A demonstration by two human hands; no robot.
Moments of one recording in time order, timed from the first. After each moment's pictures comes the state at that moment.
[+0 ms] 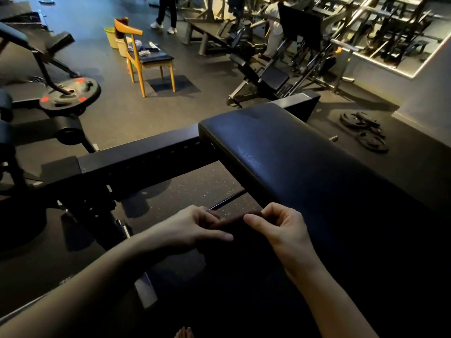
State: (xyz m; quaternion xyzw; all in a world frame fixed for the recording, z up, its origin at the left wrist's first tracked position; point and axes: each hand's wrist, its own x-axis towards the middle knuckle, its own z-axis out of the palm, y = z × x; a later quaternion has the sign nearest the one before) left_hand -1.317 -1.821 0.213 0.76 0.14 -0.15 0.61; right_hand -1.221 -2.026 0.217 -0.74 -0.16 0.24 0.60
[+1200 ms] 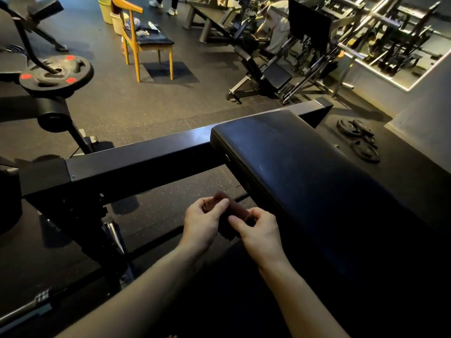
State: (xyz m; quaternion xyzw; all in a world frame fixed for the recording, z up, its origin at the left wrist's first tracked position) left_hand -1.234 -1.791 0.125 0.50 0.37 0.17 0.77; right_hand -1.182 -1.908 0.165 -0.86 -0.13 0.18 0.46
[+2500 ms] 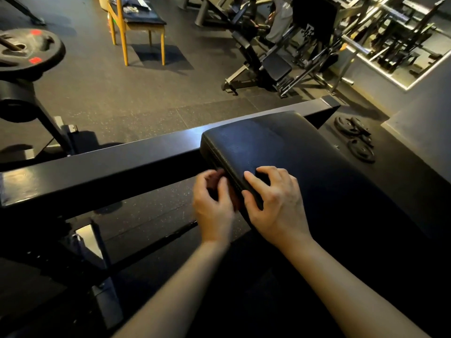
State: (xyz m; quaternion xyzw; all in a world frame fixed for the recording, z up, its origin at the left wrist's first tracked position) left_hand -1.107 -1.778 0.090 0.58 0.35 0.43 0.60; right_hand -1.043 -1.879 0.159 -0.88 -0.44 -0.15 0.08
